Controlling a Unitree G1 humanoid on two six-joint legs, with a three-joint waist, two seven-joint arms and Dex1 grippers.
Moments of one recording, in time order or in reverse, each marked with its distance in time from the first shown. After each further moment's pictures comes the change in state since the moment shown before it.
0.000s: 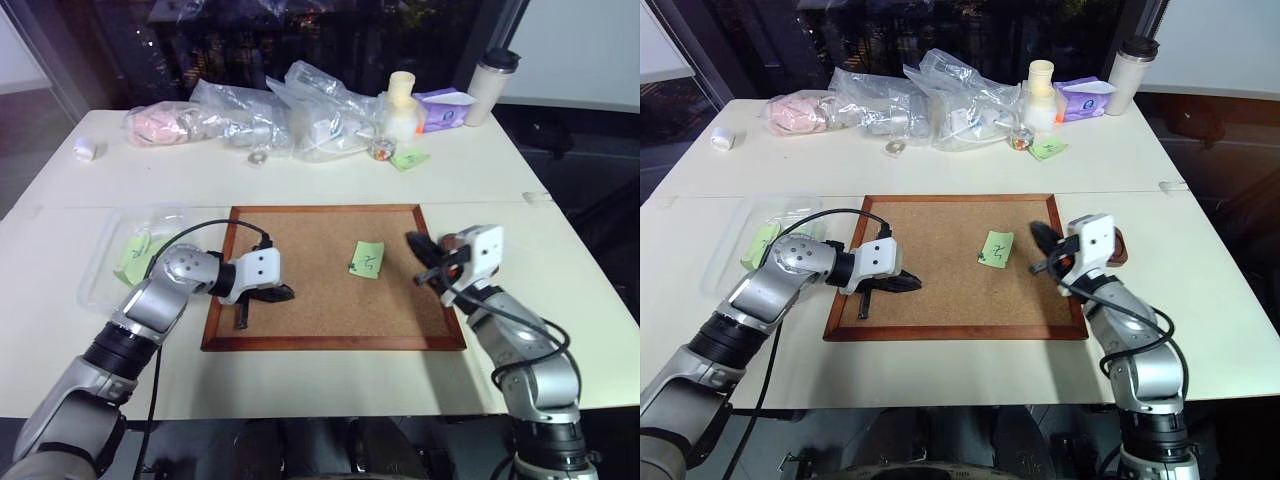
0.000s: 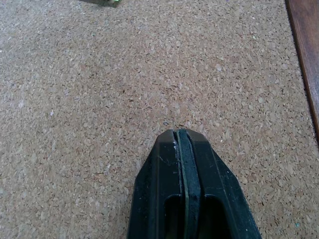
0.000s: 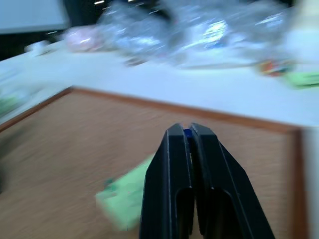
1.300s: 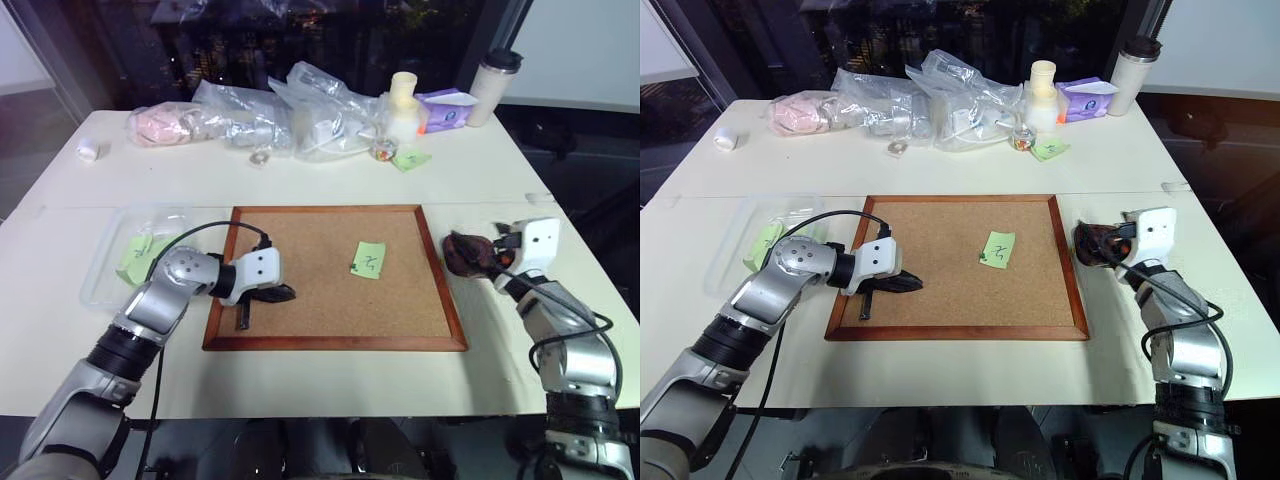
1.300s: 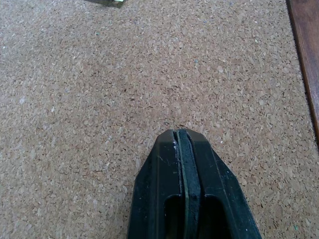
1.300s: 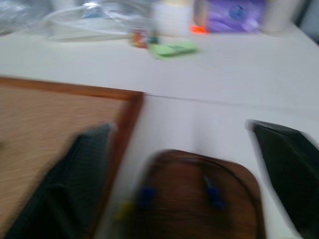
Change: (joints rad) left arm 0.007 -0.020 0.022 0.016 0.000 -0.003 0.004; right arm -0.024 -0.097 -0.017 0.128 -0.024 -0.060 0.087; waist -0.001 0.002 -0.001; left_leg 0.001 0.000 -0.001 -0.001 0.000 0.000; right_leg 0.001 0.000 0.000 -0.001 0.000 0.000
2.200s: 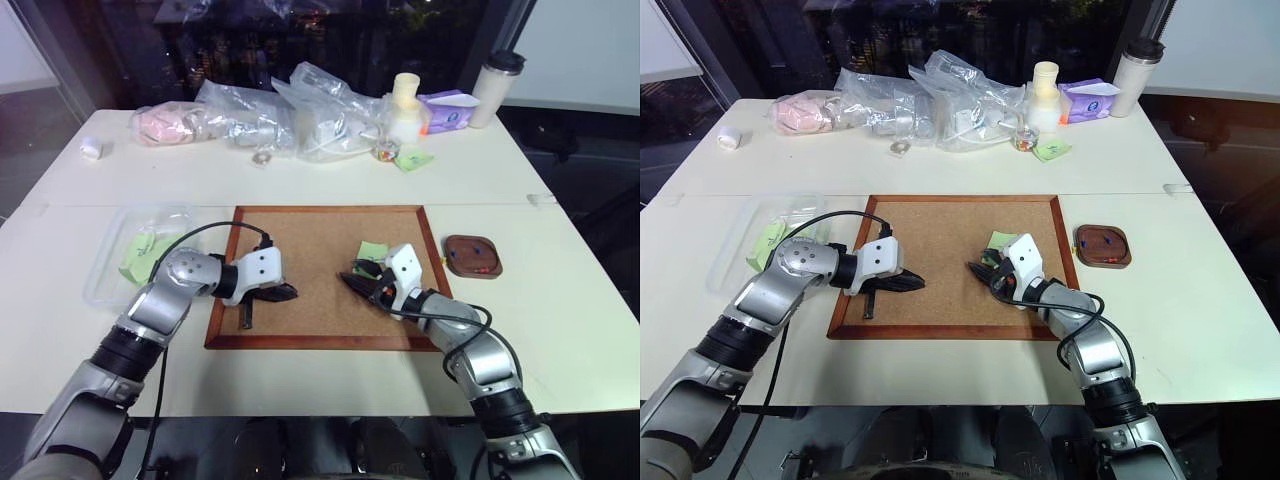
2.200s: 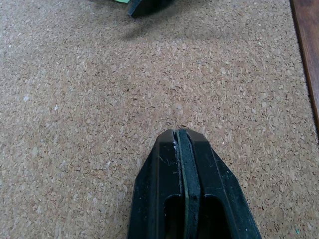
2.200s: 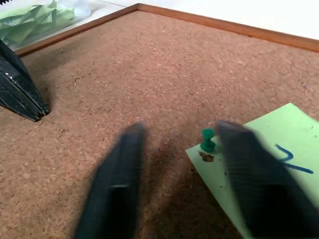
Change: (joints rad) left arm 0.018 -0.015 0.010 -0.014 0.003 0.008 0.030; right arm -0.080 0.136 0.351 0.174 -0.111 -0.090 0.131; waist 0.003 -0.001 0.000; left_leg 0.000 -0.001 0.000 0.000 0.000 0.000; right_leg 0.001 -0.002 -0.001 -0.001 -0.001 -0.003
